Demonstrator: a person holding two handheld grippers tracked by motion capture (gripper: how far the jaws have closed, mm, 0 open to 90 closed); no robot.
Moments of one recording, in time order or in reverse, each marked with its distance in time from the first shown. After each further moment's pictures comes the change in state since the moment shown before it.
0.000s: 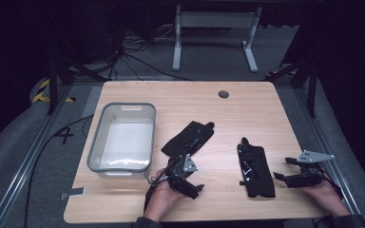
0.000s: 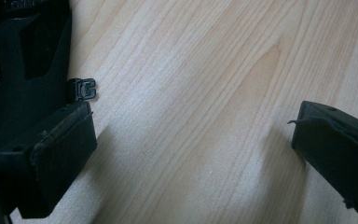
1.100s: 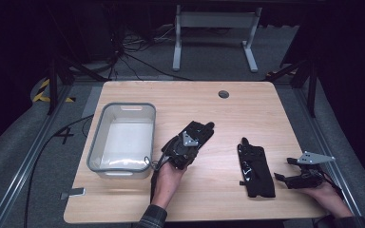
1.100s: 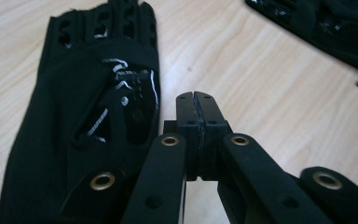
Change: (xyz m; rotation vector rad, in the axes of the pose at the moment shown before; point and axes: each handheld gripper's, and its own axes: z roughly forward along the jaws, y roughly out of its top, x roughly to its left) left arm 0.032 0.056 -0.021 -0.045 0.109 -0.171; right arm 0.000 -0.003 0.000 -0.006 -0.019 -0.006
